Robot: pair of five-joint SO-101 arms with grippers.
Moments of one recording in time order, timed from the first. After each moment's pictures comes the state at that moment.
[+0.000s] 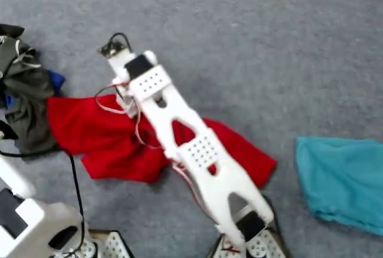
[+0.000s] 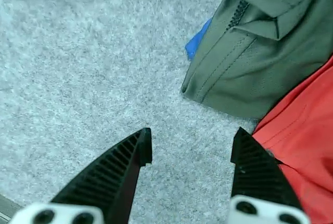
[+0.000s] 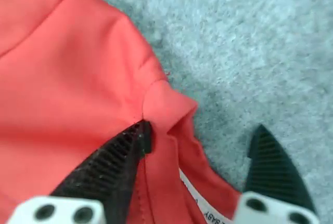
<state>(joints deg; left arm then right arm) -54.0 -3.5 5.4 87.9 -16.0 -40.6 71.0 -77.8 101.3 -8.0</state>
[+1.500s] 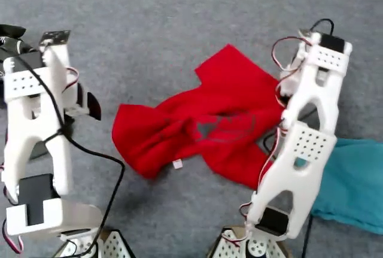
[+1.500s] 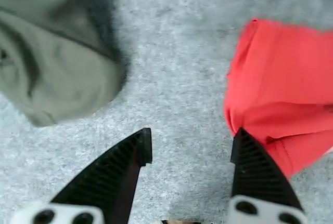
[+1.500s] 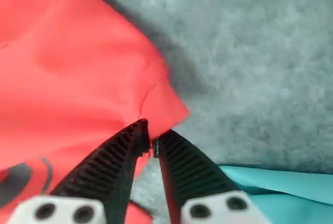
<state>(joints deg) -15.2 -3.5 5.4 91.6 -16.0 18.5 52.4 -47.6 101.3 3.5</state>
